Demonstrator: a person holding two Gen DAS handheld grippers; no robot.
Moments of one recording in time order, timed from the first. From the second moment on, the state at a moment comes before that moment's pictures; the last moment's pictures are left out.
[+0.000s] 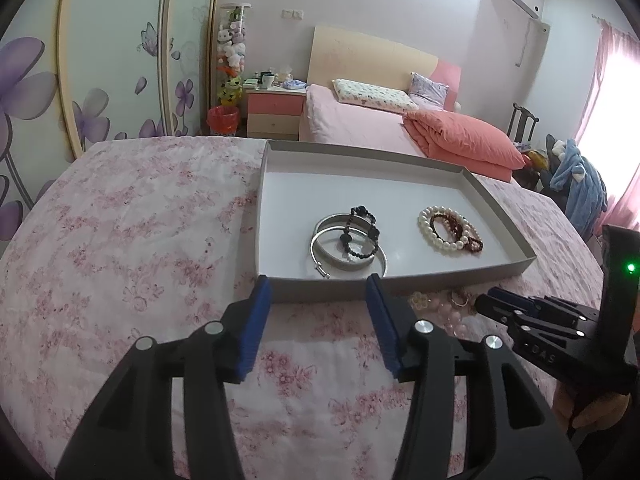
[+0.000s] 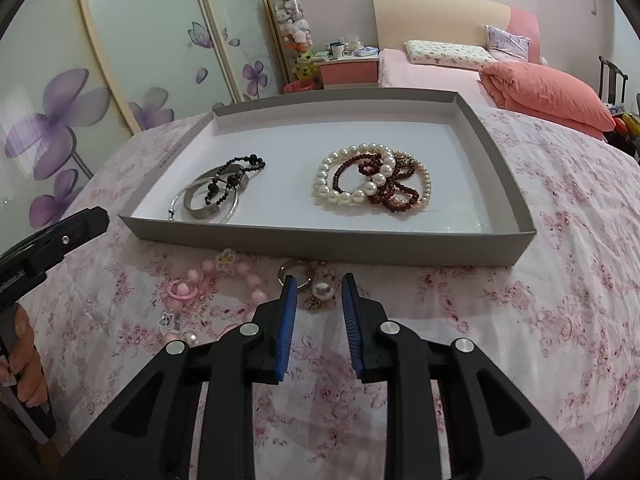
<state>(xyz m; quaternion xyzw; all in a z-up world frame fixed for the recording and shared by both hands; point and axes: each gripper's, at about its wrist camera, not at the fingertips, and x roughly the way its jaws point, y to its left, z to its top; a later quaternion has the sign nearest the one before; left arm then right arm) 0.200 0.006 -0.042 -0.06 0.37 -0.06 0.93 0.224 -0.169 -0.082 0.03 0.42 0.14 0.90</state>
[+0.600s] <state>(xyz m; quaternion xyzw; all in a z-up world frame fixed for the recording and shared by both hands) 0.208 -0.039 -0.064 -0.03 0.41 -0.11 0.90 0.224 -0.183 -0.087 0.02 0.44 0.09 0.89</state>
